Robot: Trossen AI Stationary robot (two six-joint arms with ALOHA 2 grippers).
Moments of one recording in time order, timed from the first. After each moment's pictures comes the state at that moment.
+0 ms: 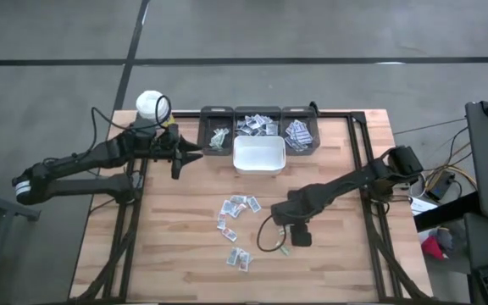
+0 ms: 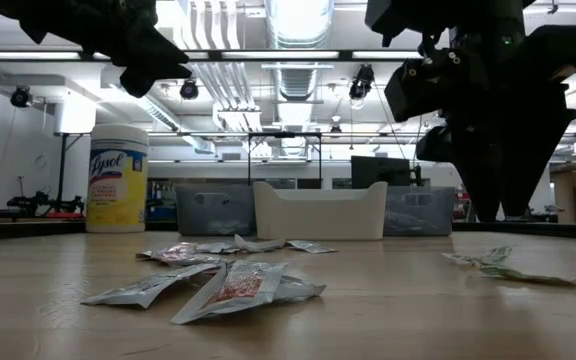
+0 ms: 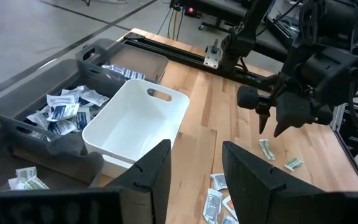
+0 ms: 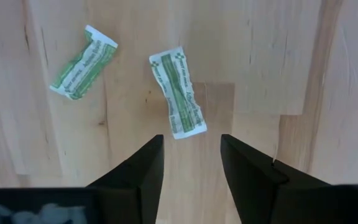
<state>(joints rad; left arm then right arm) 0.40 0.72 0.63 -0.21 0.25 -0.15 0.29 1.75 1.11 -0.80 -0.13 0.34</state>
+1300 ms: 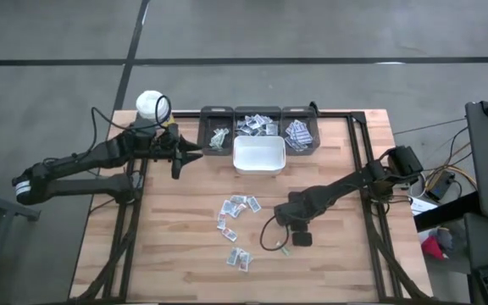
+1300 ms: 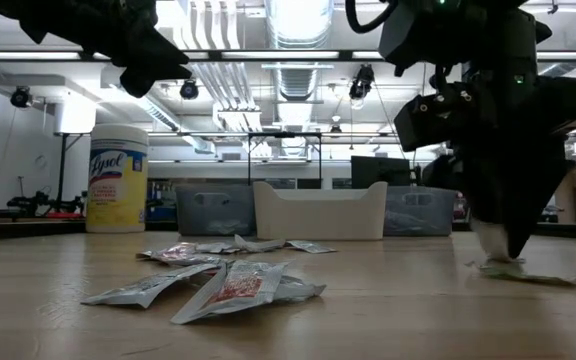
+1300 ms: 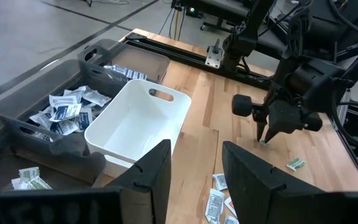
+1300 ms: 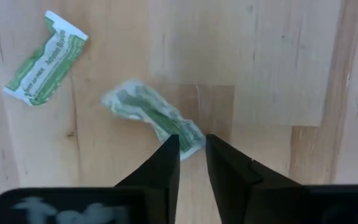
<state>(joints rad) 0.40 0.72 0.63 -0.21 0.25 -0.14 0.29 1.75 0.97 -0.61 -0.11 0.33</state>
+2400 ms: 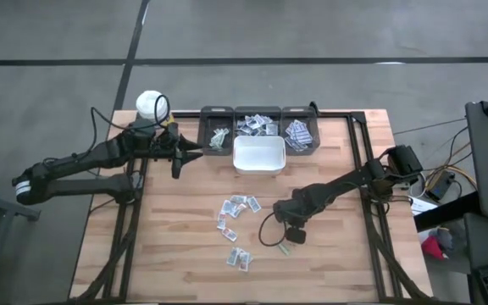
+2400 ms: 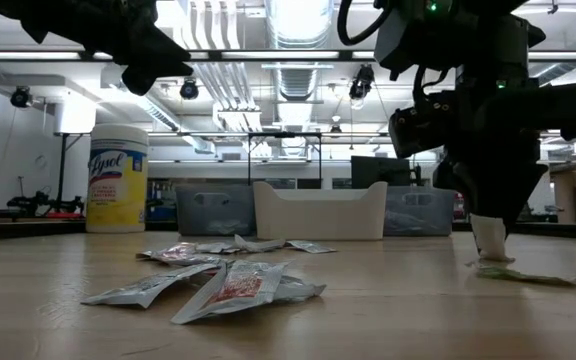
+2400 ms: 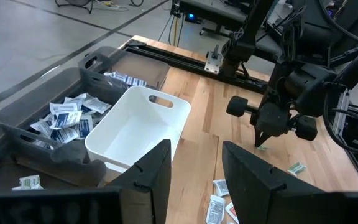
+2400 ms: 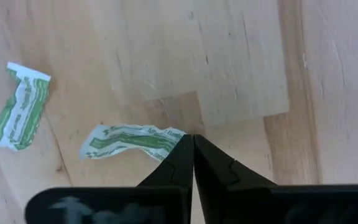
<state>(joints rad) 0.40 0.72 0.63 -0.19 0.25 -0.14 0.27 1.75 0.97 -0.61 -0.08 0.54</state>
